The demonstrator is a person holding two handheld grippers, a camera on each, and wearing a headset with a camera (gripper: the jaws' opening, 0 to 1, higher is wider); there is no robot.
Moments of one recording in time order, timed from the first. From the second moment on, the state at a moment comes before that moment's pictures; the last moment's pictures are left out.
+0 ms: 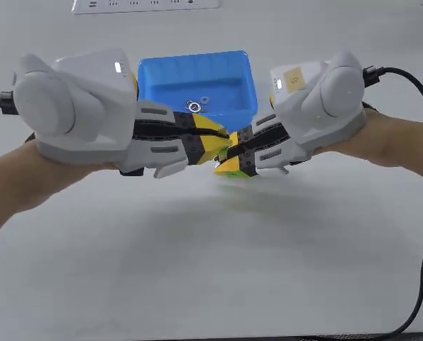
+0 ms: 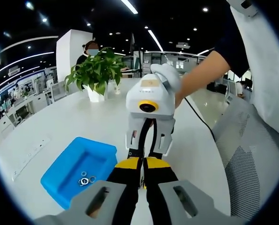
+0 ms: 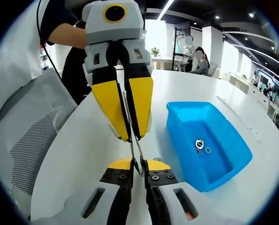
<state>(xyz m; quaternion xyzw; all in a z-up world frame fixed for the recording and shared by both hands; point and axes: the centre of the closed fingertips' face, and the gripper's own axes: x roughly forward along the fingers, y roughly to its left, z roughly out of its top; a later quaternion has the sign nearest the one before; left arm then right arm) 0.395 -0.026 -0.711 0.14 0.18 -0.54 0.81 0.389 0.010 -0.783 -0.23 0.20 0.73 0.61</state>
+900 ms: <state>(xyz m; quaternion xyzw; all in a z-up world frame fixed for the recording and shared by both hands) 0.398 -0.020 -0.712 0.15 0.20 -0.54 0.80 0.388 0.015 -0.771 -0.22 0.19 0.73 0.62</state>
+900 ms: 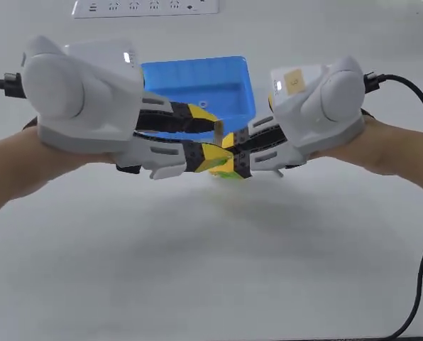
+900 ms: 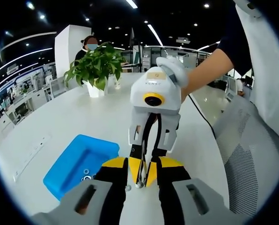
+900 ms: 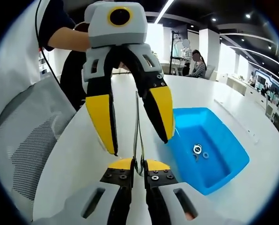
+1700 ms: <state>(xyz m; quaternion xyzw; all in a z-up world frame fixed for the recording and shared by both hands) 0.380 0.044 -0.706 0.10 0.22 -0.45 0.86 0.404 0.012 -0.705 -0.22 0.17 0.71 0.65</state>
